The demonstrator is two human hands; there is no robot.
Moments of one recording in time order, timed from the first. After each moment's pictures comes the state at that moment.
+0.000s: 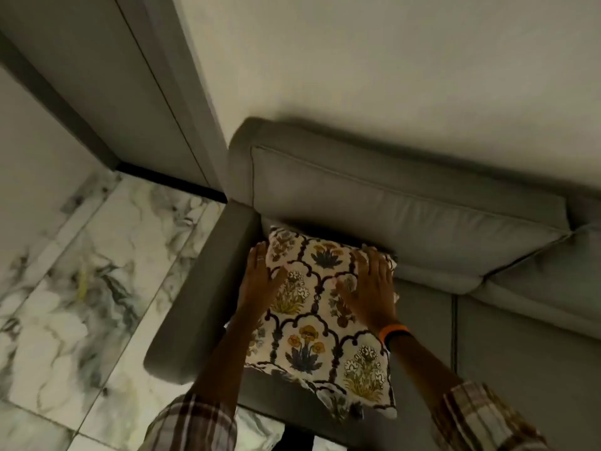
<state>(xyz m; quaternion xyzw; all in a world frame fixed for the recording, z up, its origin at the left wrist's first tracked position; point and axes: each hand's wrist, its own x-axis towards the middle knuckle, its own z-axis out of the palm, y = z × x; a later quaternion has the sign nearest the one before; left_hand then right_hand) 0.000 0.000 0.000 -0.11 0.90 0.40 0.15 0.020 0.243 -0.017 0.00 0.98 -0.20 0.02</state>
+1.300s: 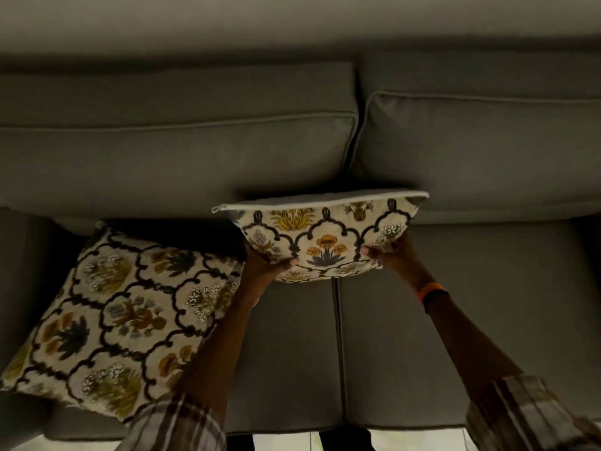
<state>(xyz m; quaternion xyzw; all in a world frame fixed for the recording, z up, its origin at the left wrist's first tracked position) 0.019 0.448 -0.154 -0.08 0.76 0.58 0.27 0.097 0.746 -0.146 0.24 0.73 -0.64 0.09</state>
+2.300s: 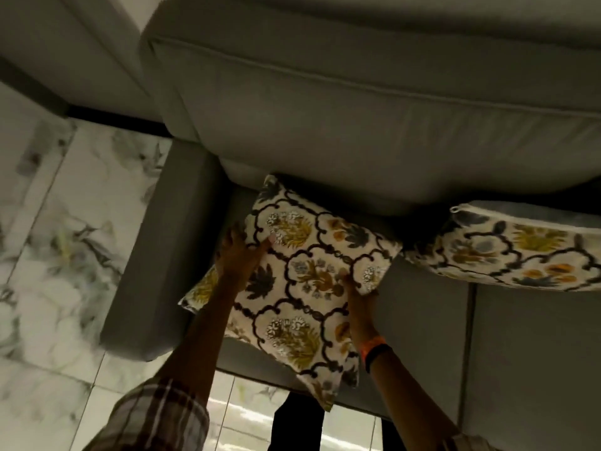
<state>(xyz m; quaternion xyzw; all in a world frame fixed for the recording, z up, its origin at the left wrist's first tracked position) -0.035 0.041 -0.174 -0.25 0.89 0.28 0.27 0.099 0.288 -0.280 0.48 0.59 -0.63 0.15</state>
